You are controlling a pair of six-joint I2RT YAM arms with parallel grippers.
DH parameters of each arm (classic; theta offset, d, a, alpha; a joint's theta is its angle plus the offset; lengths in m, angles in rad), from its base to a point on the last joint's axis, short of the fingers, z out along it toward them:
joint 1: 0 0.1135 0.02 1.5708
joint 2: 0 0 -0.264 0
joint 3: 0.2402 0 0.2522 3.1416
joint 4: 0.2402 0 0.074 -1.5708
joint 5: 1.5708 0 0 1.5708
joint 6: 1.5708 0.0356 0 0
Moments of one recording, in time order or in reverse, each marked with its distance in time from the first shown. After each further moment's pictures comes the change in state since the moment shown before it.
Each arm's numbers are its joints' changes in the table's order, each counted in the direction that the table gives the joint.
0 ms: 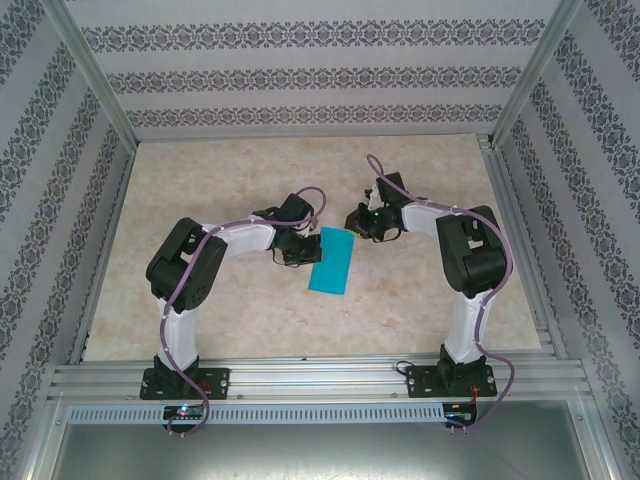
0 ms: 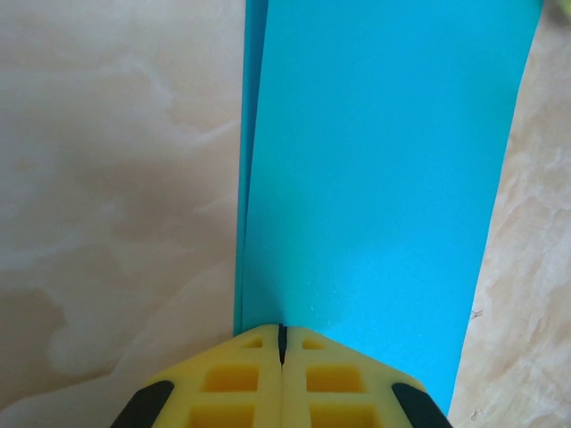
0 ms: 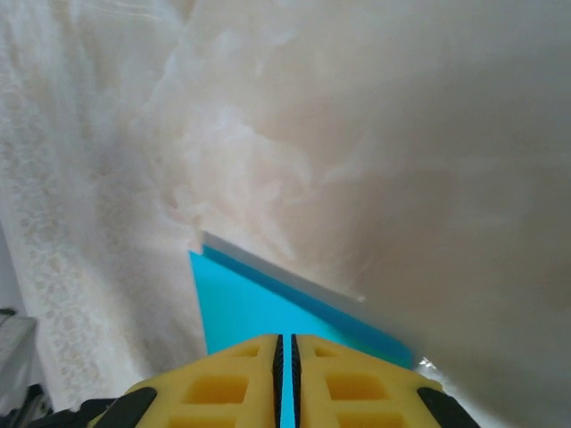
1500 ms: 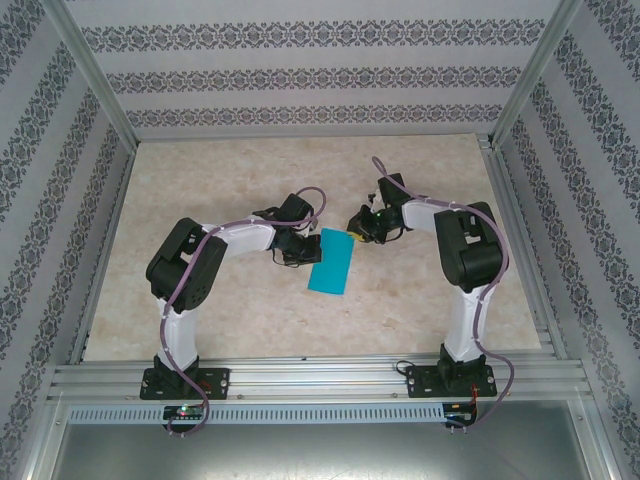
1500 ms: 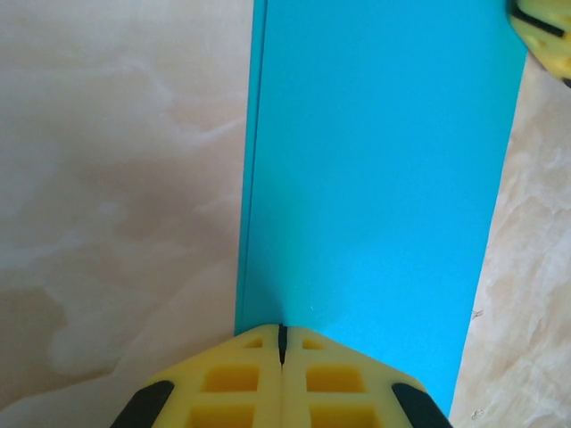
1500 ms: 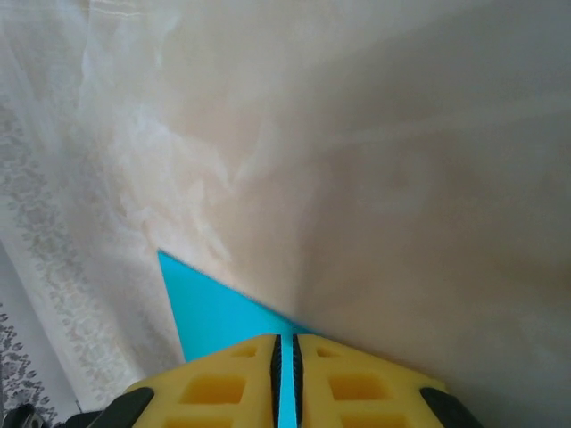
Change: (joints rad) left arm 0.000 0.000 -0.002 0.000 0.000 0.000; right arm -0.021 -0.014 0.019 0.076 -0.036 0.059
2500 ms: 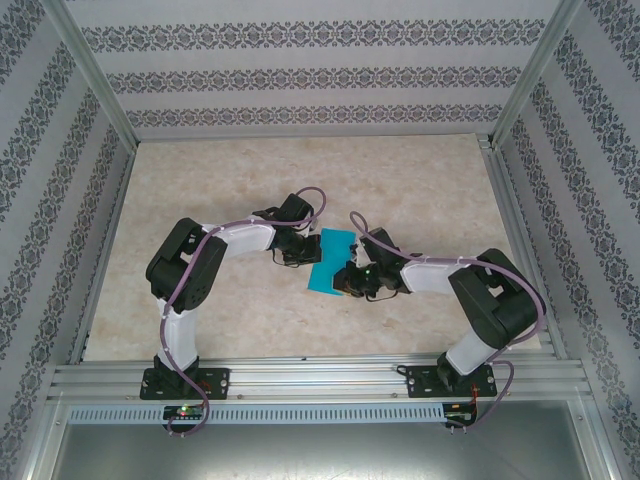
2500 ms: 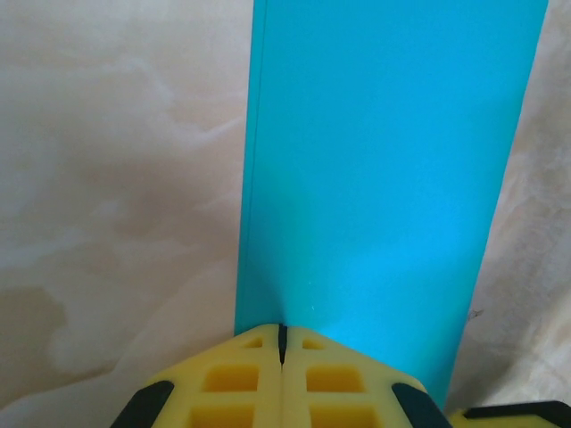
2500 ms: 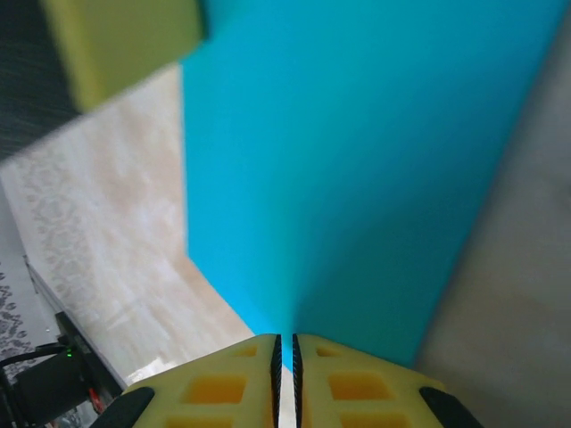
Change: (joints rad) left arm 0.000 0.002 0.000 0.000 -0.001 0.000; right arm 0.304 0.375 -0.568 -0.290 0.043 0.104
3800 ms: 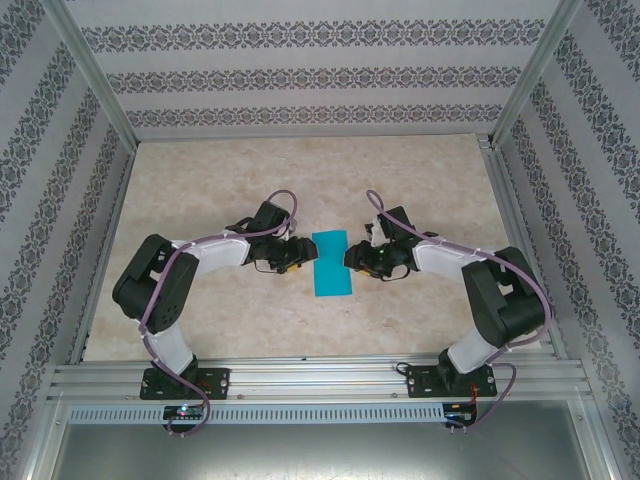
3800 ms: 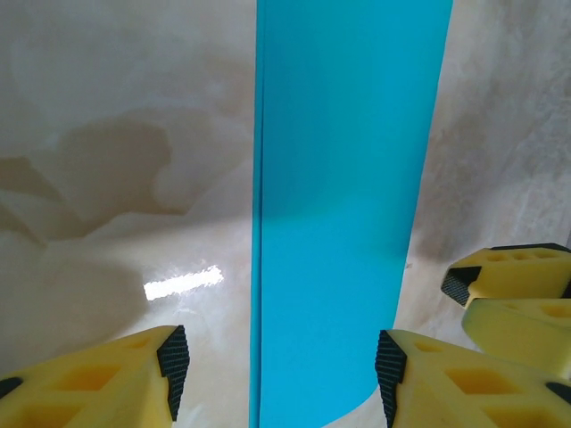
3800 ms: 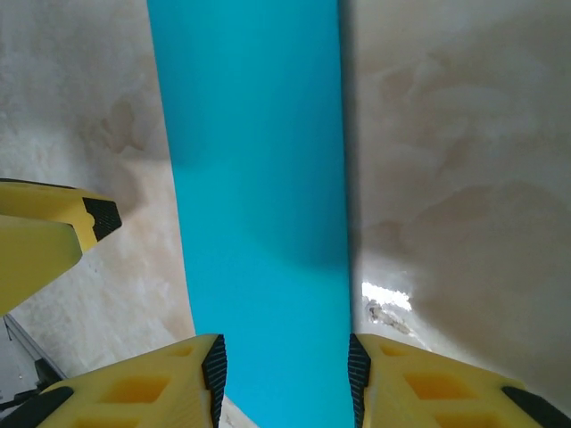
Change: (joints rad) left arm 0.063 0.217 -0.267 -0.205 0.087 -0.218; right arm -0.166 0.010 0.161 0.228 0.023 -0.178
